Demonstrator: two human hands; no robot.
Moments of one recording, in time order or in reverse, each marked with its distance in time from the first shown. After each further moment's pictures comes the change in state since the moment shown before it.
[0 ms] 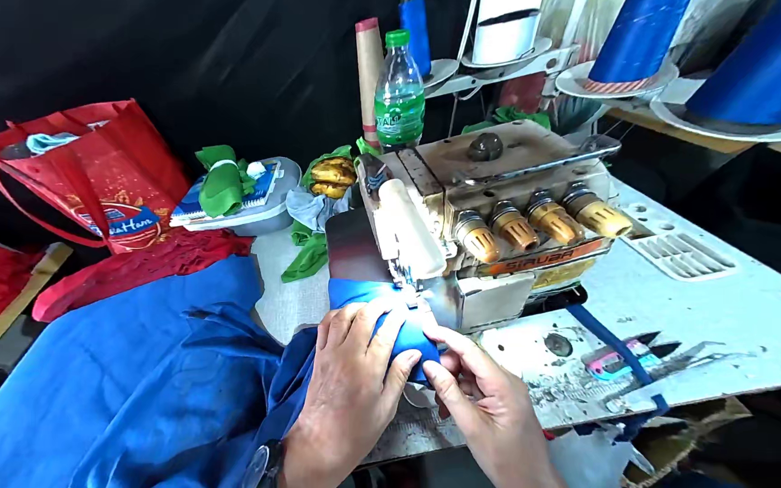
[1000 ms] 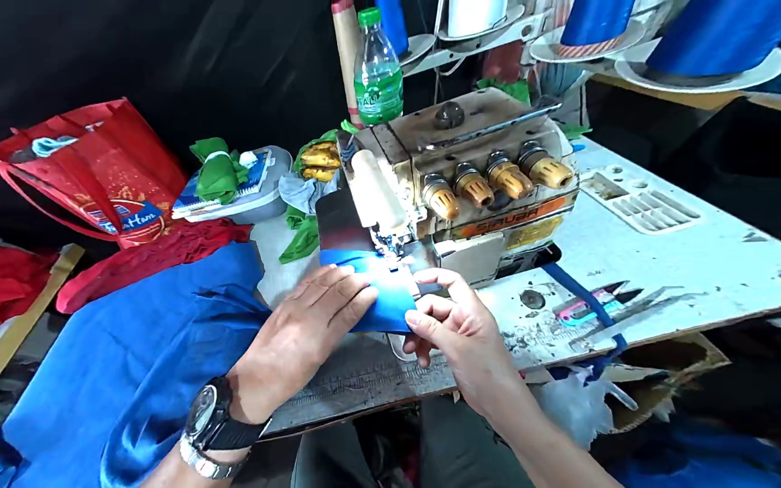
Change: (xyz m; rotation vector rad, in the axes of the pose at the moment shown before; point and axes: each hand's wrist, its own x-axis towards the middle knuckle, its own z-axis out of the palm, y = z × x) left_hand 0.009 -0.035 -0.049 0.032 -0.182 0.466; right_hand 0.013 -0.031 -0.010 0.546 -0.069 0.491
